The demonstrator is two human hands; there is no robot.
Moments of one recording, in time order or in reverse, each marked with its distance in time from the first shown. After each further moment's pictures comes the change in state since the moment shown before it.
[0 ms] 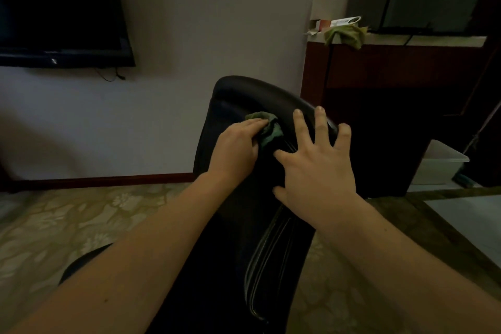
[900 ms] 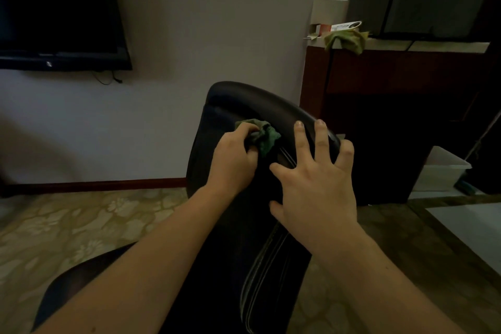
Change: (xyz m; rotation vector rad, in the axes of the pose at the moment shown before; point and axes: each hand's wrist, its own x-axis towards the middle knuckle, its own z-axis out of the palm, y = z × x) left_hand 0.009 -0.001 0.014 -0.201 0.027 -0.206; right_hand 0.004 0.003 0.015 0.016 0.057 0.018
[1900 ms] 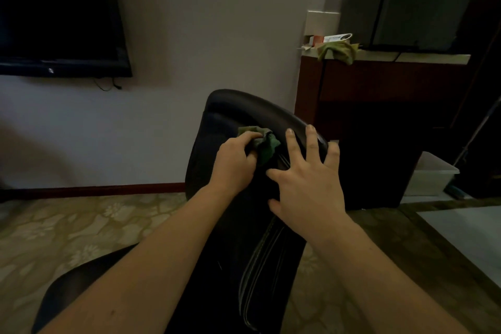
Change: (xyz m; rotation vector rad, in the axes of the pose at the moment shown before) left_hand -0.010 0.019 -0.013 -0.030 -0.058 -0.021; right_hand -0.003 0.003 -0.008 -0.009 -0.036 -0.043
